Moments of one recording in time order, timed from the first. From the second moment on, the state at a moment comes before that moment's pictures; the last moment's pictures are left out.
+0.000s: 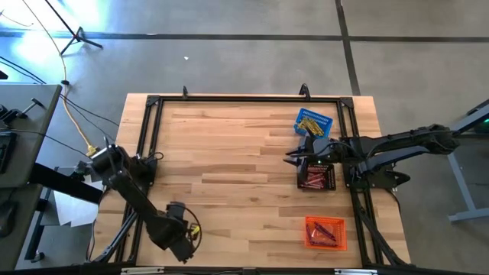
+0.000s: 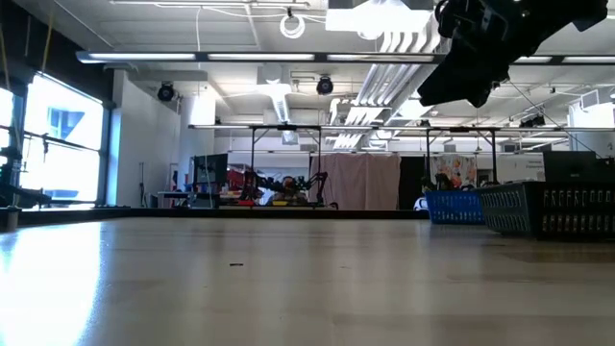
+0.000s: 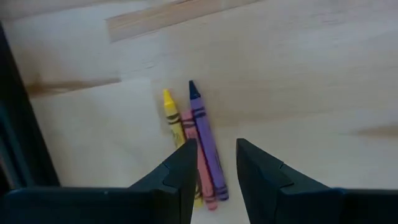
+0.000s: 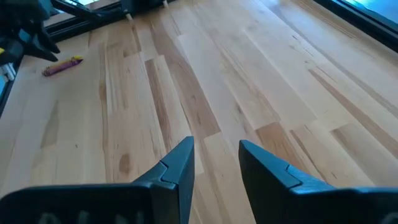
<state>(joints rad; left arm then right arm) -0.86 1.83 1.23 -1.12 -0.02 -2.23 0.07 0.97 0.60 -0.20 0.21 0.37</state>
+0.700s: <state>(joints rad) -0.81 1.89 1.21 -1.19 -0.05 -2.12 0.07 0.97 0.60 -0.20 0.22 0.45</state>
